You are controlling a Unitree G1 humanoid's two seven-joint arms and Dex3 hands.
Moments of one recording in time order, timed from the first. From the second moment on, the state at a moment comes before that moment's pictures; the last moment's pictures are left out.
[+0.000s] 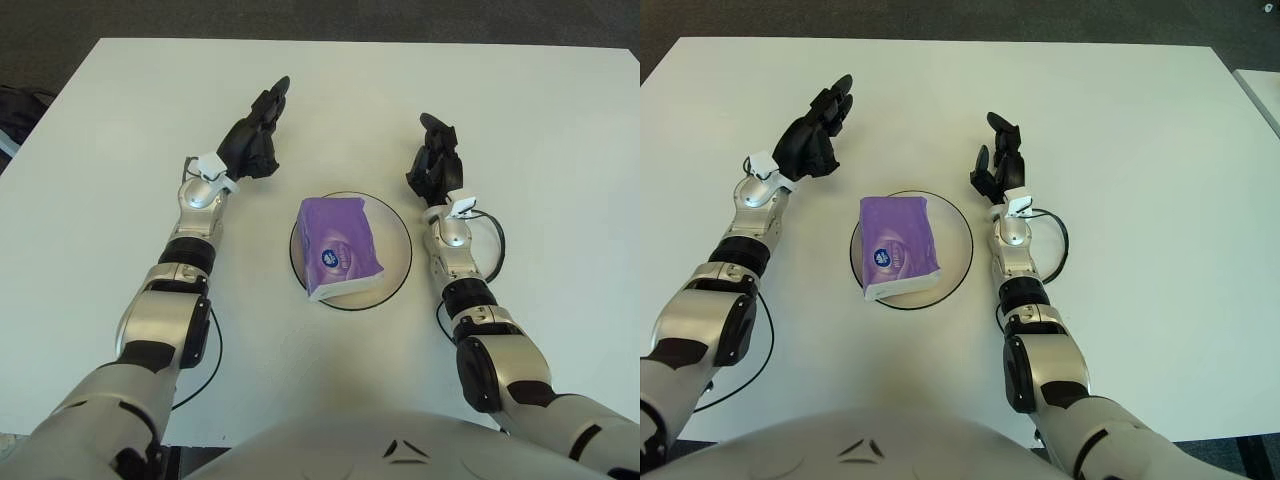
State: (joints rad) left arm -0.70 0.26 0.03 0.91 -0.15 -0.72 -0.48; right arm -0.53 0.03 -0.10 0.81 -0.01 -0.57 -0.11
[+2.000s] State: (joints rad) left arm -0.40 0.07 0.02 0.58 0.13 -0.52 0.23; right arm -0.43 0.05 -0.09 0.64 -0.03 -0.47 -0.16
